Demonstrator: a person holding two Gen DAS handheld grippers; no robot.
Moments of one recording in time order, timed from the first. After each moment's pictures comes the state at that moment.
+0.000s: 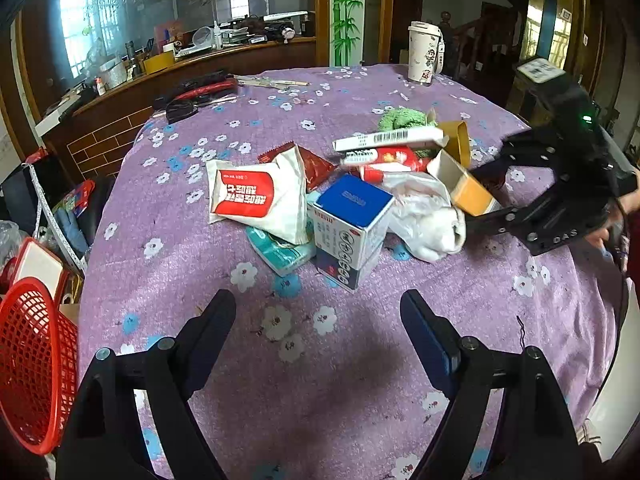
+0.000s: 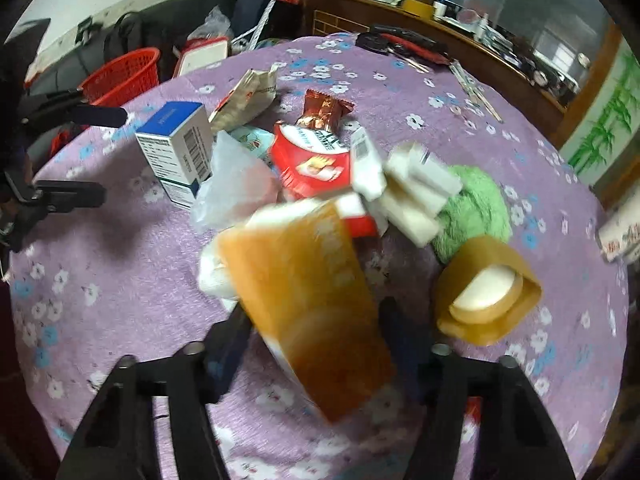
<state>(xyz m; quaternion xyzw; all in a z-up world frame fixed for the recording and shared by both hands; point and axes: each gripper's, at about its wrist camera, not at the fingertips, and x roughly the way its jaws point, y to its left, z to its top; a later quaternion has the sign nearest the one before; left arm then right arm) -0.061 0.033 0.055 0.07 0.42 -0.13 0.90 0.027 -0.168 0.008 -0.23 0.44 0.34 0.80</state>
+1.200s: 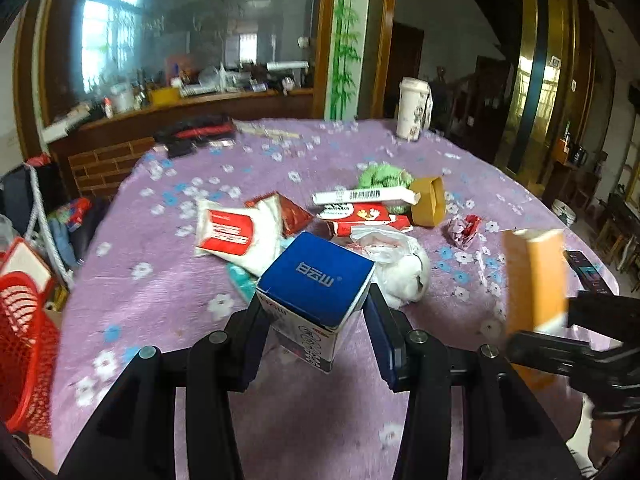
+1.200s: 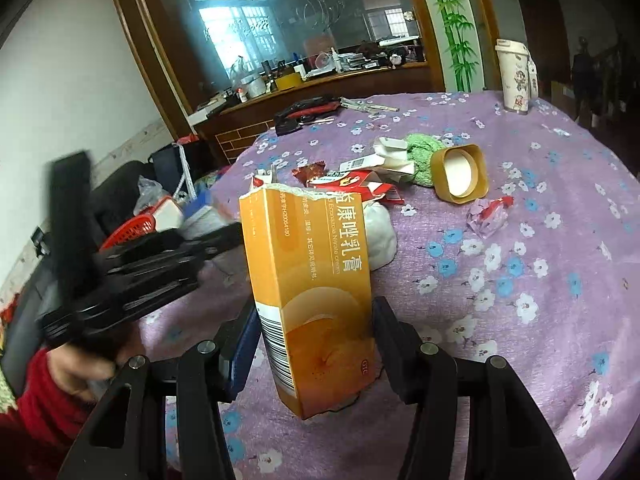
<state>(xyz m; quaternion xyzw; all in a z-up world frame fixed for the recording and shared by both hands) -0.094 0.030 0.068 0.02 0.32 -0.14 0.94 -0.125 -0.156 0.034 0.07 0.36 0.21 0.91</state>
